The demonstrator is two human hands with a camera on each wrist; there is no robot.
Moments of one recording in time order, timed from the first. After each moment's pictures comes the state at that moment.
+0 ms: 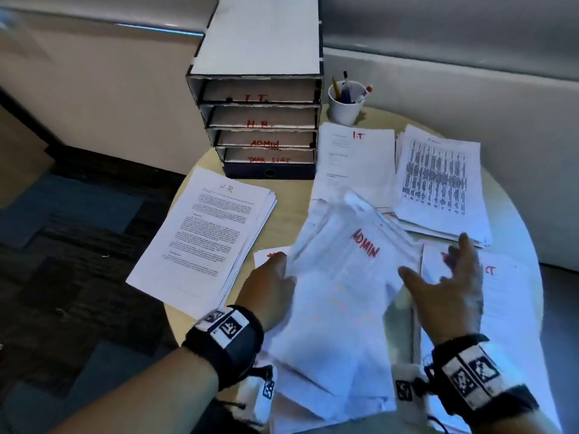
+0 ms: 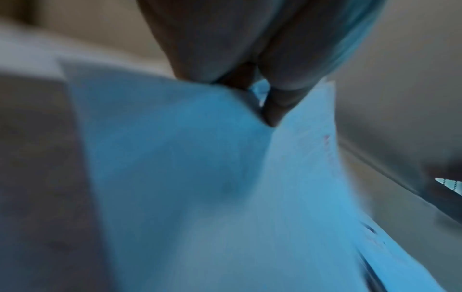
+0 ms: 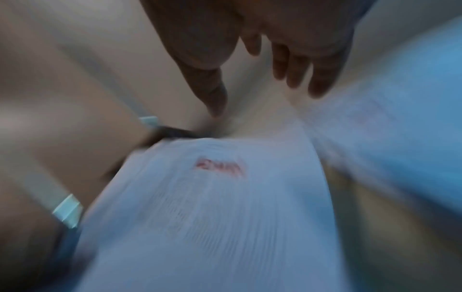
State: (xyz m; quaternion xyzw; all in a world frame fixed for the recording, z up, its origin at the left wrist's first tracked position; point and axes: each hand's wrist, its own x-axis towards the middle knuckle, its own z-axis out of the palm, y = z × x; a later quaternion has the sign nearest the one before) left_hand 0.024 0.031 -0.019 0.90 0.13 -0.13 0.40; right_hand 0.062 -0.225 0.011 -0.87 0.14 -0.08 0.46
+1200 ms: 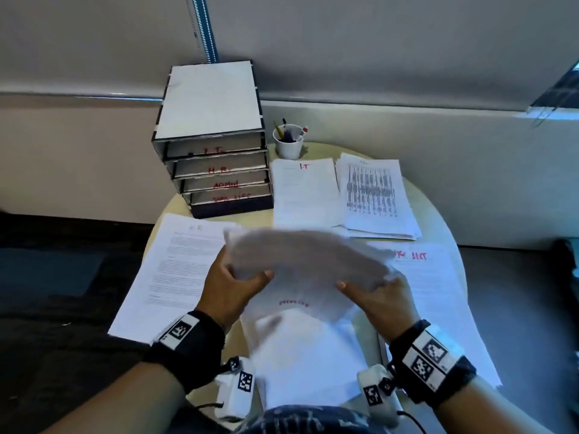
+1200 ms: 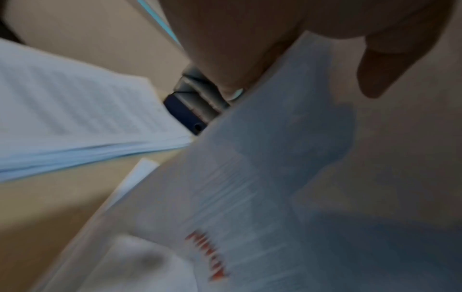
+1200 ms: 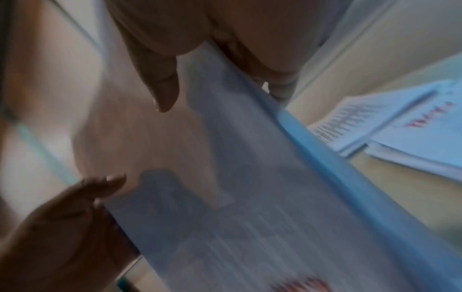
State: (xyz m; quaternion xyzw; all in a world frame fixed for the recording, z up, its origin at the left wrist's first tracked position) left_hand 0.019 0.043 0.058 0.73 0.12 0.02 0.67; right_hand 0.014 -0.207 0.065 -0.76 0.06 -0.02 0.64
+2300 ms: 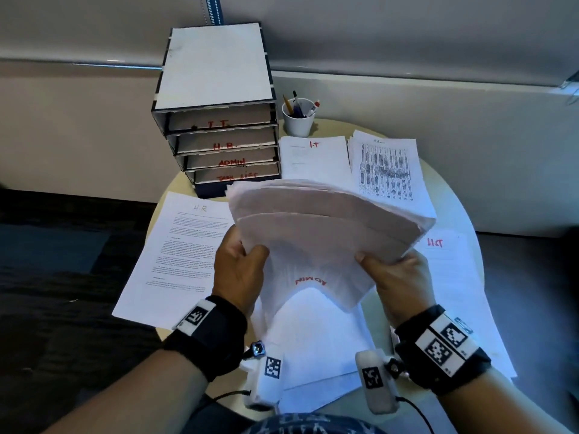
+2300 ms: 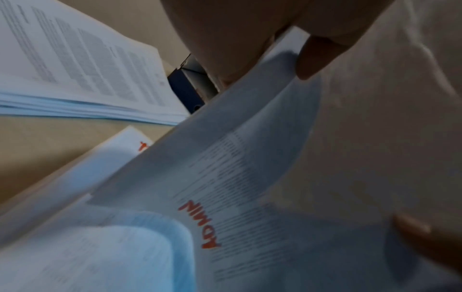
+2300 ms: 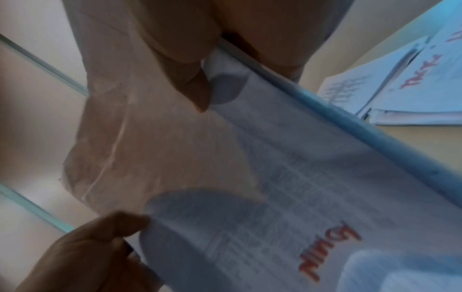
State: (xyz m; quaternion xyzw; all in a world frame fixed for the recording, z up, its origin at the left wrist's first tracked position) left_hand 0.027 0.033 0.050 0.70 0.15 0.07 0.69; right_hand 0.030 -0.197 0.045 -0.73 0.11 -0.06 0.68
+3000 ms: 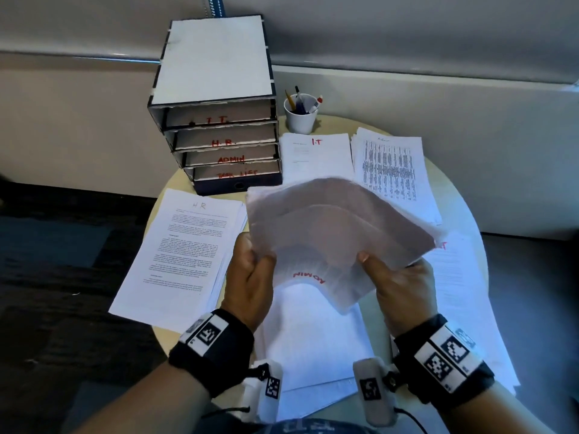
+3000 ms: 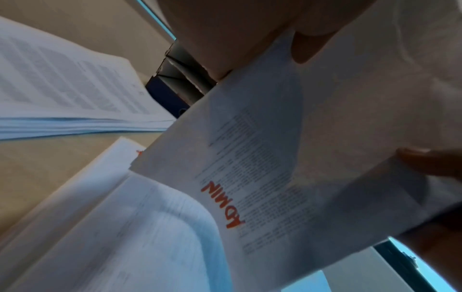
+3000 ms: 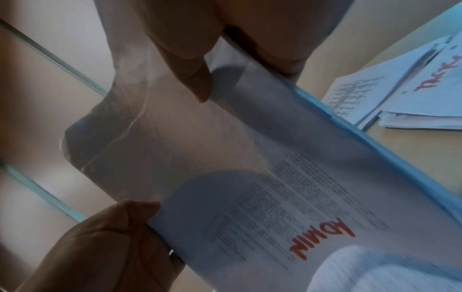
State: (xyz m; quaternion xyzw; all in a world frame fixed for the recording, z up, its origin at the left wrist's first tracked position) left_hand 0.019 0.020 0.035 0.77 0.06 0.11 0.63; right_hand 0.030 -0.198 0.050 -0.72 0.16 -0.07 0.67
